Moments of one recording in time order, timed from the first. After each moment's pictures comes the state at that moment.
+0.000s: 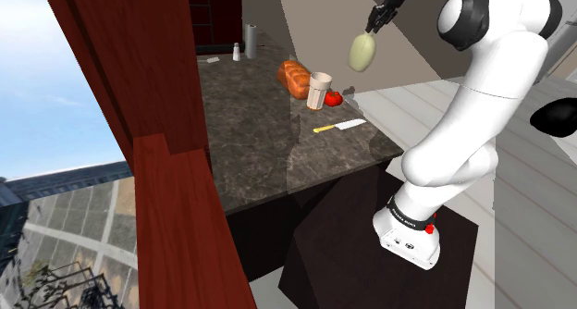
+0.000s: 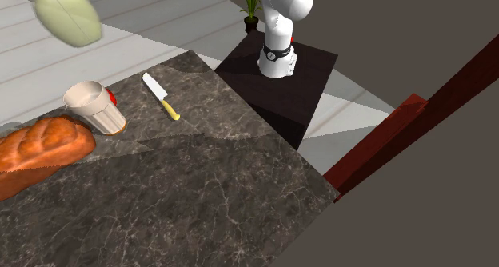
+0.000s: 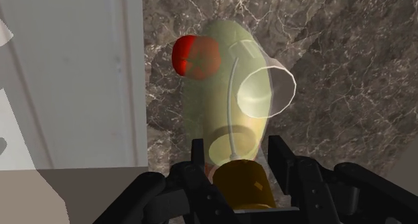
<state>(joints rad) -0.59 0.16 -0.31 -1.45 0.31 1.80 -0.64</state>
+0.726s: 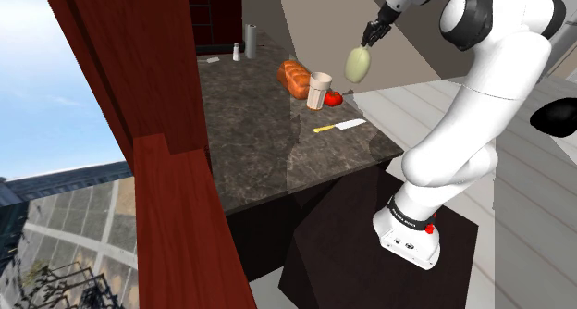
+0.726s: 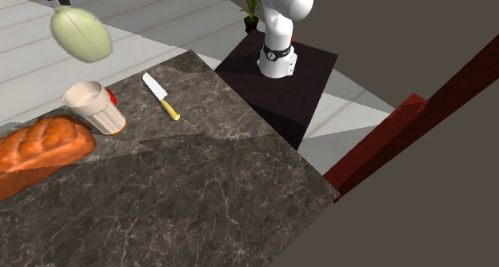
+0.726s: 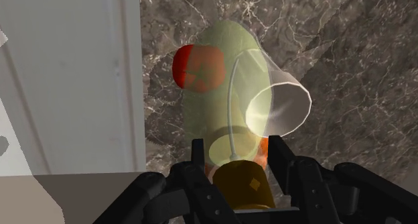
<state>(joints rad) -0.58 0.14 -0.30 -1.62 0.32 1.95 -0.67</state>
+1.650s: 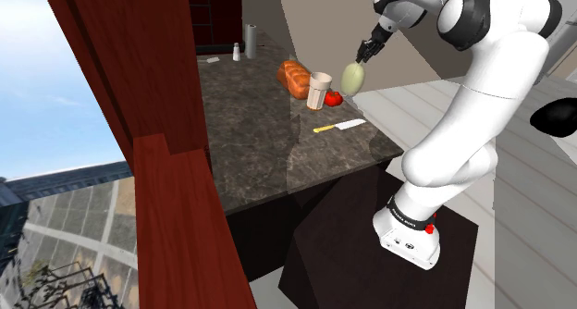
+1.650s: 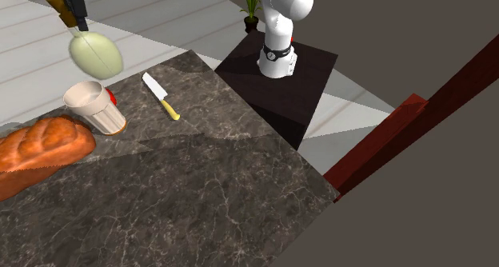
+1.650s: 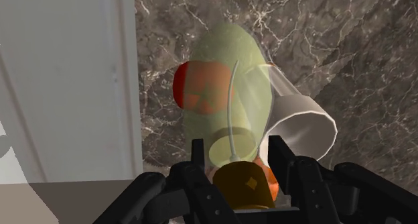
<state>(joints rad) -0.58 0.16 -0.29 -1.79 0.35 2.13 -0.73</state>
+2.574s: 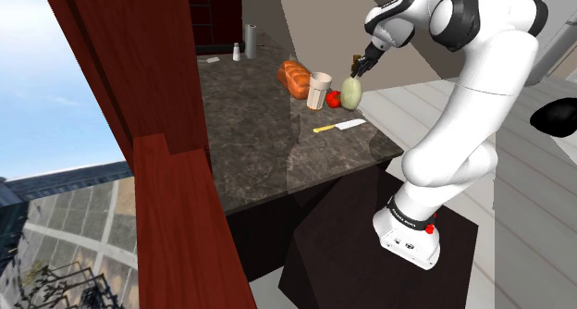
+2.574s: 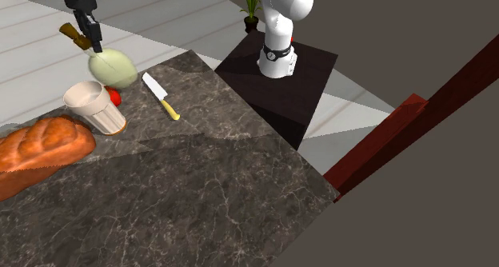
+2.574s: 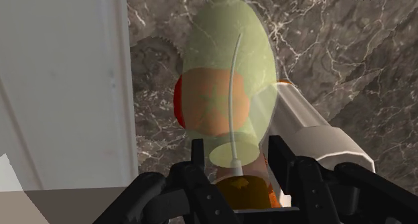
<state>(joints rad) -0.58 0.22 -0.28 -1.90 0.41 2.29 -0.80</state>
